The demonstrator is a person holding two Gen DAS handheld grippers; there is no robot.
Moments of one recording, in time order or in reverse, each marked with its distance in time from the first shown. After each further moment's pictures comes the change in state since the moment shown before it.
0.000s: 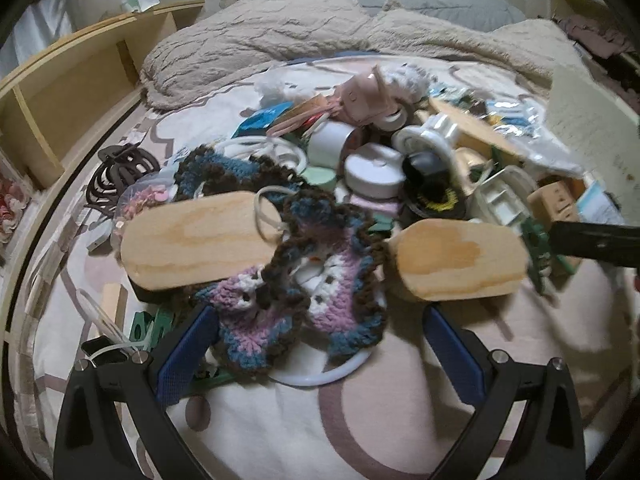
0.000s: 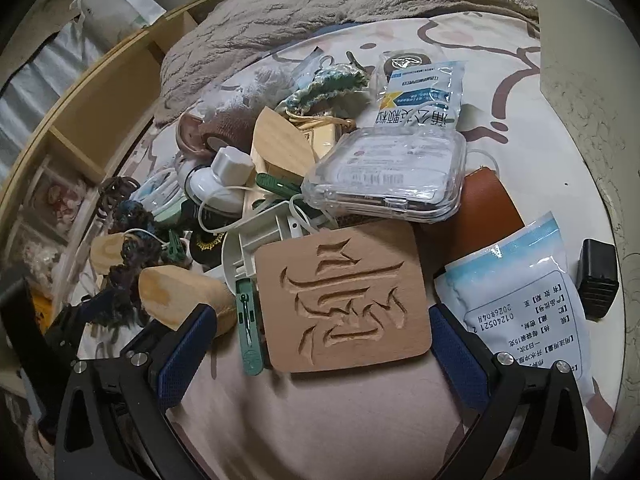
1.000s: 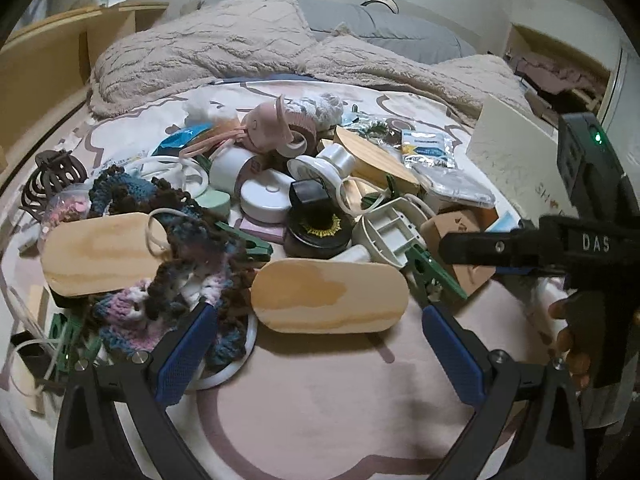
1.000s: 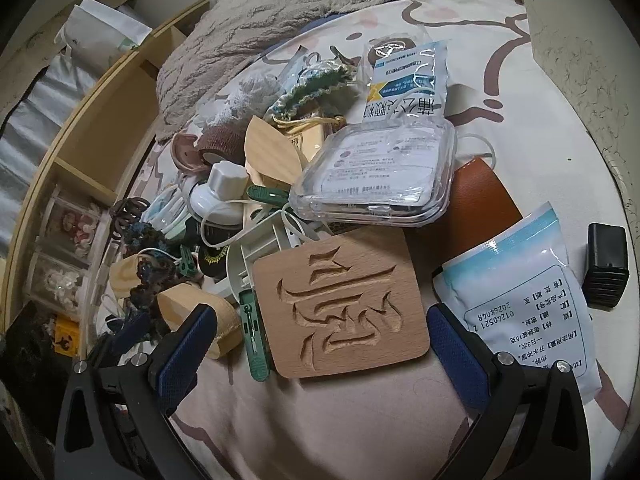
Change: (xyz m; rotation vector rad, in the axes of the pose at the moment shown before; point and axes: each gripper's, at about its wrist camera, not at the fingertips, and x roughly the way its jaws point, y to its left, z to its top) left arm -0.011 -0.032 0.005 -0.059 -0.070 -0.277; right arm 0.001 -0.013 0.006 0.096 0.037 0.086
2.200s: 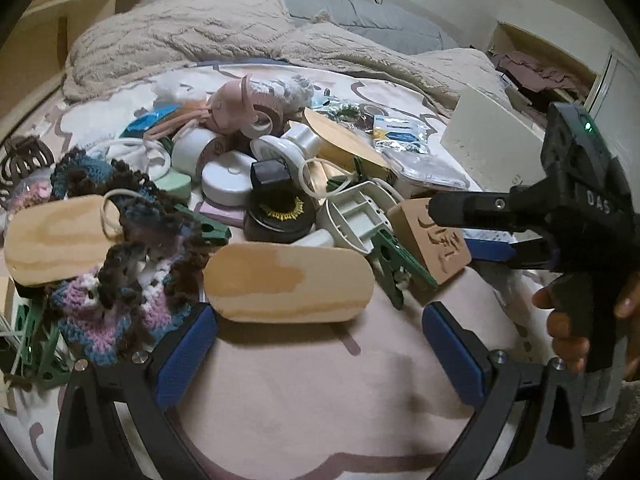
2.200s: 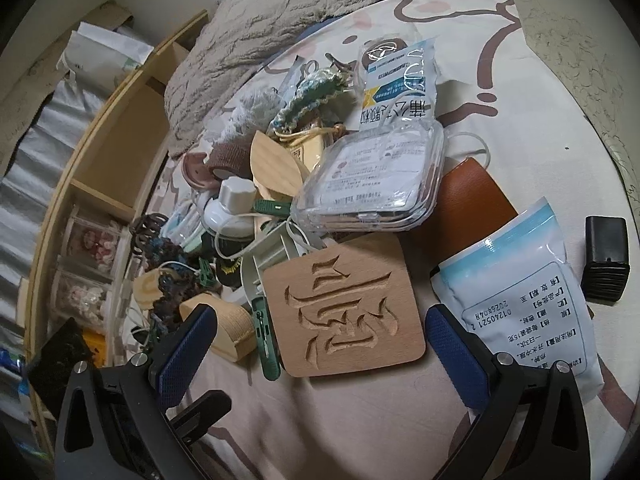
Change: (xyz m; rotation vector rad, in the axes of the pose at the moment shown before) left arm 0.007 -0.010 -0.004 0.008 0.049 -0.089; right arm -0.011 -0.014 0.005 0.068 -0.015 0.094
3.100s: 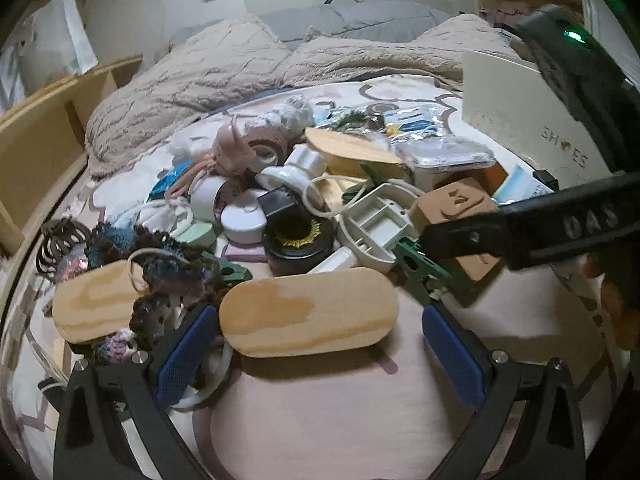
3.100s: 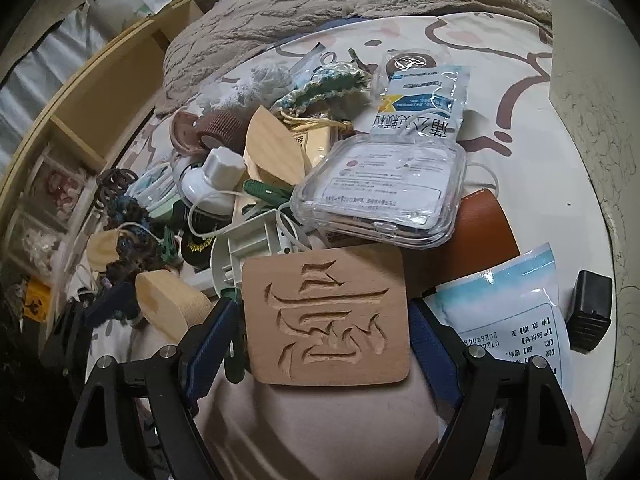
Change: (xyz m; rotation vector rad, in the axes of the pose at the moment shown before) left arm 0.011 -0.020 0.000 0.200 -0.065 0.242; right arm 0.016 0.019 -0.003 -0.240 0.015 -0.187
